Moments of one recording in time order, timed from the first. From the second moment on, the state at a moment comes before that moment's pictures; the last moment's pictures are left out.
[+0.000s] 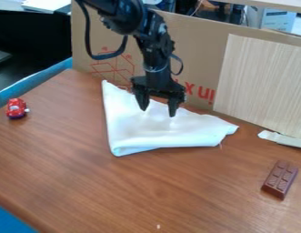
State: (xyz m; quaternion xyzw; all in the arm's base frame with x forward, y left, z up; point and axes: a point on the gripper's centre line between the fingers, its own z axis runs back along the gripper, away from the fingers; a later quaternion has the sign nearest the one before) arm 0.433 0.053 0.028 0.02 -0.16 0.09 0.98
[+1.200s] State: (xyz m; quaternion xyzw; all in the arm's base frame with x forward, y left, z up) arm 0.371 0.063 0.005 0.01 -0.15 0.05 0.99
